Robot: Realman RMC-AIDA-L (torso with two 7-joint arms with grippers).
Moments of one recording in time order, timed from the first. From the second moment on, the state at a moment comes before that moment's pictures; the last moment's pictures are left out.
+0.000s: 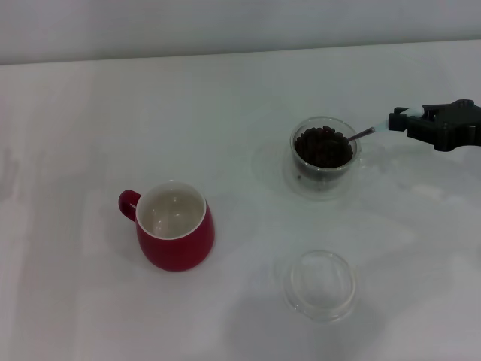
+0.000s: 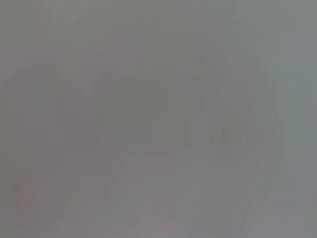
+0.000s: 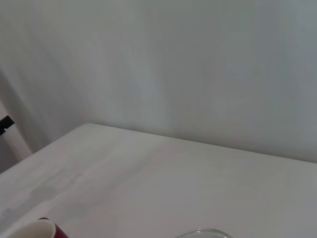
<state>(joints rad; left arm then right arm) -0.37 -2.08 2.67 0.19 -1.42 1.36 -0.16 0.69 2.01 -2.82 0.75 0.37 -1.73 1.37</state>
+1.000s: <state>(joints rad) -0.37 -2.08 2.67 0.18 -1.42 1.36 -0.16 0.72 2.00 -2.83 0.76 0.30 -1.74 1.71</state>
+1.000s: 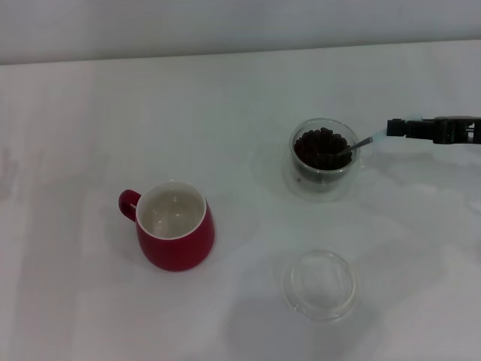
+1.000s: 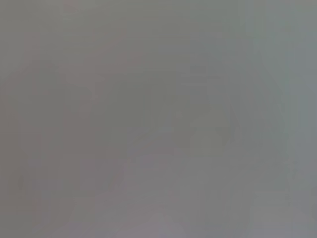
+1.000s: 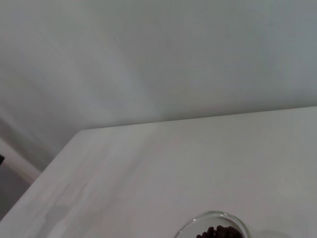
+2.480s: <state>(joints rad) -0.36 -2.08 2.67 0.15 -1.42 1.37 -0.20 0.71 1.94 -2.82 0.67 0.30 -1.67 2.11</state>
